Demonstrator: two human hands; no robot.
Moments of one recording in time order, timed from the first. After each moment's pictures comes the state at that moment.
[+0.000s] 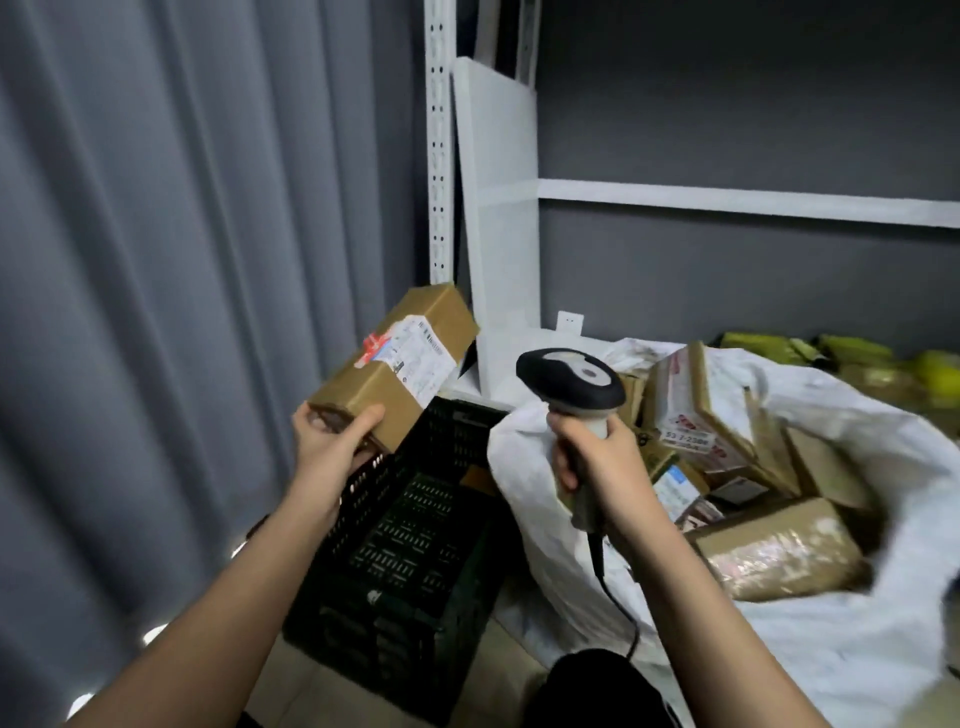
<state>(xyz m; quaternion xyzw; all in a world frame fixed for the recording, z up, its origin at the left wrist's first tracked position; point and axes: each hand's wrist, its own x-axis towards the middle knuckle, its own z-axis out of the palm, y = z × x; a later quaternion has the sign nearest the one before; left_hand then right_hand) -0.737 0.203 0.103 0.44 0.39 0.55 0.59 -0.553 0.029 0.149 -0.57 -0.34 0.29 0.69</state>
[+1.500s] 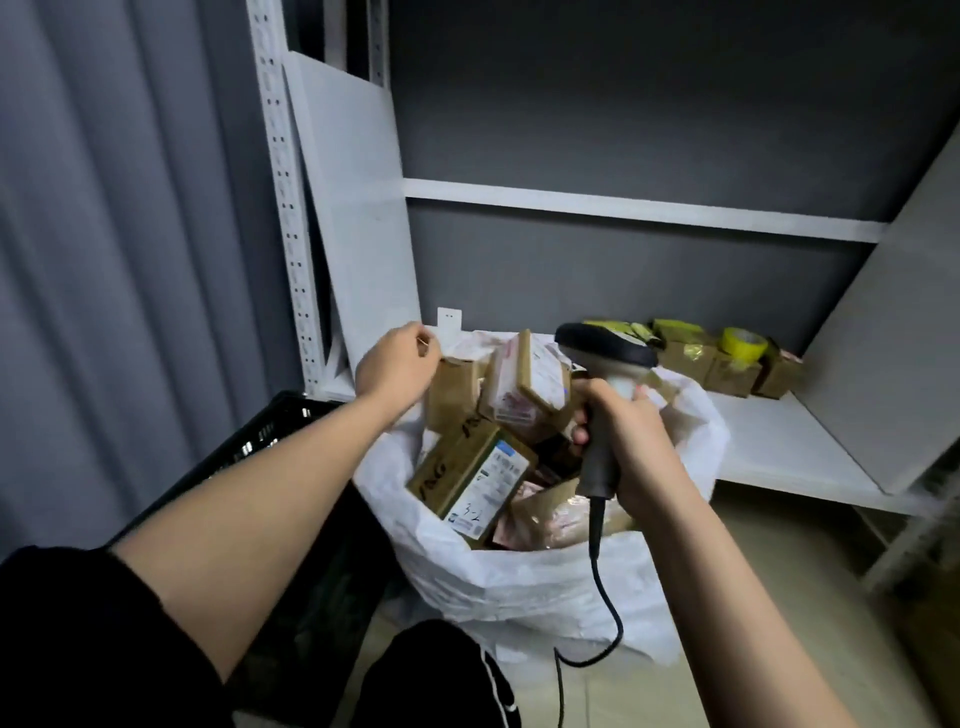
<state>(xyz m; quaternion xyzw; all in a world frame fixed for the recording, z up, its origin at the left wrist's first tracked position) -0.535 0.123 0.180 0.84 0.37 0.34 0.21 -0.453 -0.098 0.192 -0.57 -0.21 0.23 0.76</state>
